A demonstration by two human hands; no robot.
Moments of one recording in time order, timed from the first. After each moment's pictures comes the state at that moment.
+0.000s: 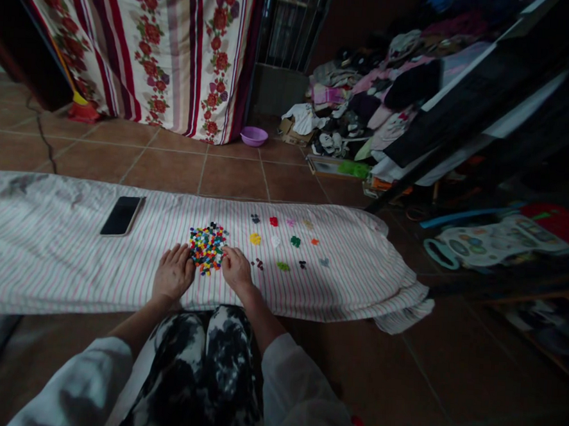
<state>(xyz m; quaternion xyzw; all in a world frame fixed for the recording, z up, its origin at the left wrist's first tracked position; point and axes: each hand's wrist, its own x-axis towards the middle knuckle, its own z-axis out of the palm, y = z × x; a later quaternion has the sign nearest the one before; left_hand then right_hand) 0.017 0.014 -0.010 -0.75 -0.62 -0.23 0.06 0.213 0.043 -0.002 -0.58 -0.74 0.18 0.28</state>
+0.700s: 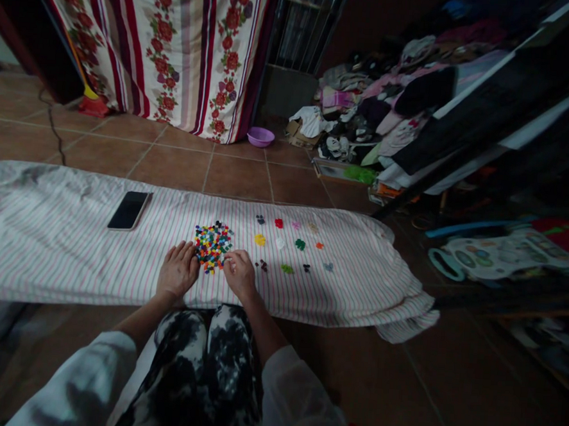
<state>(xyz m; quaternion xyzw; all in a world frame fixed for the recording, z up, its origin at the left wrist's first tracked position) 0.018 0.014 -0.006 -0.74 -0.63 -0.23 0.03 0.212 0.030 -0.005 -0.58 -0.72 0.16 0.36</state>
